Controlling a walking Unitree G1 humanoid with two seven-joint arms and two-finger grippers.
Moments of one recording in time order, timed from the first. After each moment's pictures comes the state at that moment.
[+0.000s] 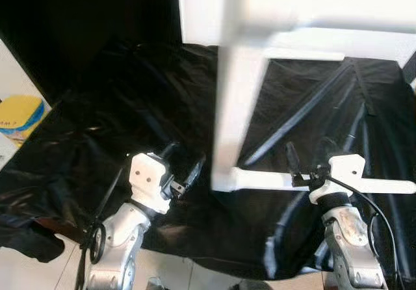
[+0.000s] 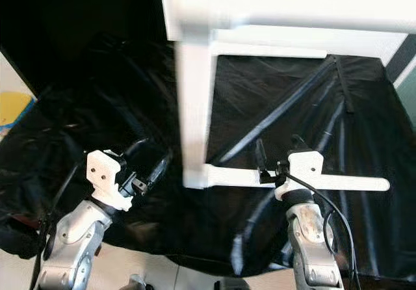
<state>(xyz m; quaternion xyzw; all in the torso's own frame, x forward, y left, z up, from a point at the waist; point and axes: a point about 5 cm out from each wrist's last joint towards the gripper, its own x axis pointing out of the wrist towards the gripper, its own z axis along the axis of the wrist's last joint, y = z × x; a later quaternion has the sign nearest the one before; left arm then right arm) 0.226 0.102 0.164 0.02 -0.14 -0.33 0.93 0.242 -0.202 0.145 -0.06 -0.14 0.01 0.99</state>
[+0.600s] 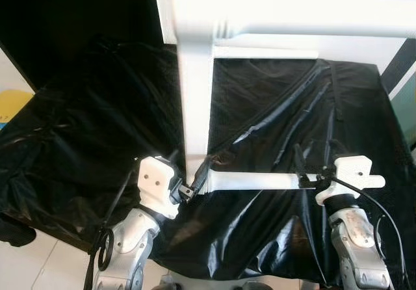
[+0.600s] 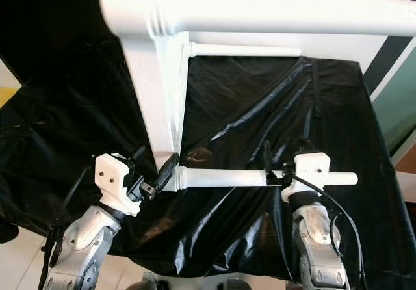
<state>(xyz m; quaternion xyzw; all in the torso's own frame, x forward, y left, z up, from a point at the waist) 0.220 0.101 0.166 0.02 -0.13 -0.31 0.94 0.242 -0.200 0.146 -0.07 -0.14 0.02 0.99</state>
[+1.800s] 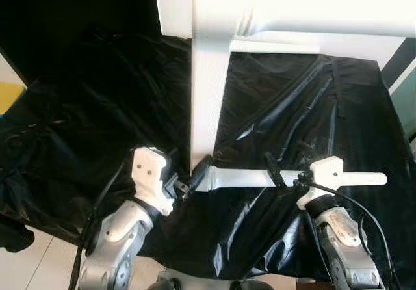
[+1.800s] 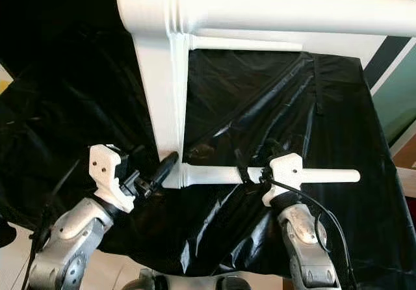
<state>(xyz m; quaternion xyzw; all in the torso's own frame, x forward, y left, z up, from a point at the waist) 0.230 0.113 0.176 -0.03 -0.09 -0.31 0.95 0.242 -0.176 0.142 -0.06 -0.13 0.12 0.98</state>
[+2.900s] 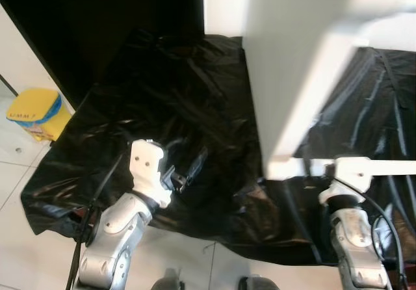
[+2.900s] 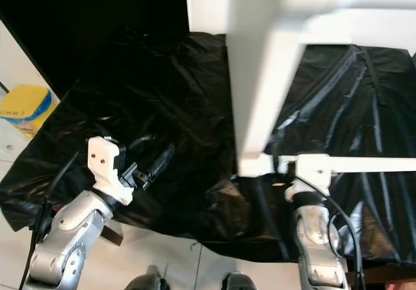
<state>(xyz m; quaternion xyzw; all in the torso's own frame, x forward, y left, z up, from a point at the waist) 0.237 0.117 0.174 -0.02 -0.07 -0.30 0.95 0.241 -0.216 0.140 -0.11 -0.13 -0.12 0.98</state>
